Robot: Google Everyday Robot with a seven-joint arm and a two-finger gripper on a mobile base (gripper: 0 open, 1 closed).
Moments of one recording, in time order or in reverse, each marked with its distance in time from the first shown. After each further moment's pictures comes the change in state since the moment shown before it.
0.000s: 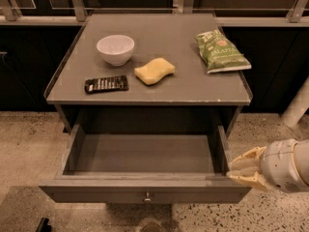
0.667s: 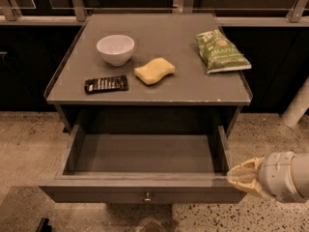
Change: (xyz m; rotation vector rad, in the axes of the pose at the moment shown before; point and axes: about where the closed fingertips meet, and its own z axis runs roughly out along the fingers) arm 0.021 0.005 0.020 0.019 -0.024 0.035
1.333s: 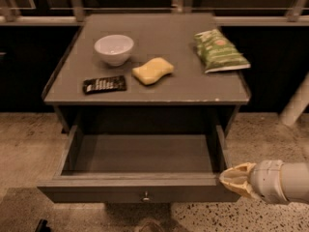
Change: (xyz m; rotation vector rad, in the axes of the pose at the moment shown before) arm 0.039 -0.014 0.049 -0.006 -0.106 0.098
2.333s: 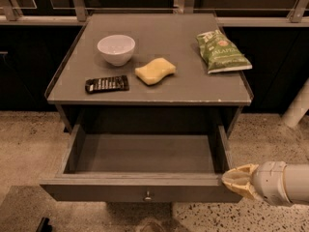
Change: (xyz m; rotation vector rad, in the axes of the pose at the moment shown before) arm 0.000 -0.001 -0.002 0.003 -0.002 0.016
